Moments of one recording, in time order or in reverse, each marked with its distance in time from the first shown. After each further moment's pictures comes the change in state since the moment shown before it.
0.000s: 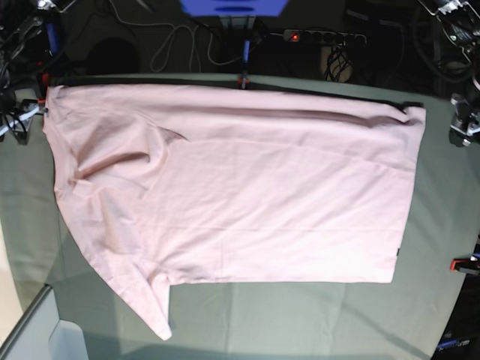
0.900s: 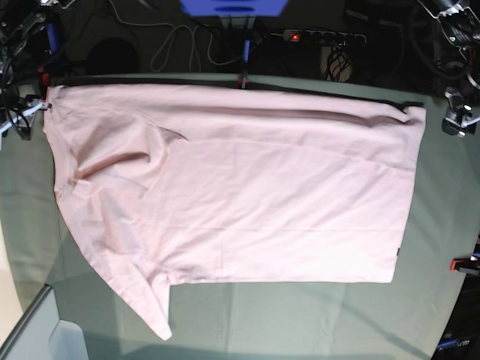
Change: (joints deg) left arm -0.6 -2.0 0.1 -9.5 -0.3 -0.1 -0.7; right arm -0.9 -0.7 -0.2 0.0 0.0 0.0 0.0
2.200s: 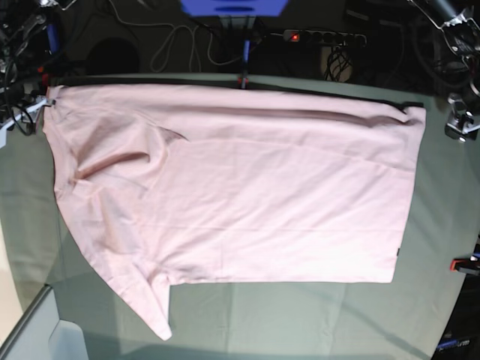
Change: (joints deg) left arm -2.6 -0.8 0.2 -1.2 5.3 0.0 0.0; right arm 0.2 0.4 0.2 -4.2 0.0 0.0 0.2
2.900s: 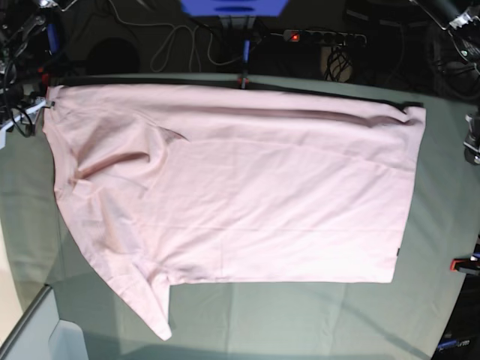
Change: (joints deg) left arm -0.1 0.1 -0.1 13.2 -0.4 -0.2 0.5; right arm 0.3 0.1 0.1 0.1 0.2 0.0 0.0
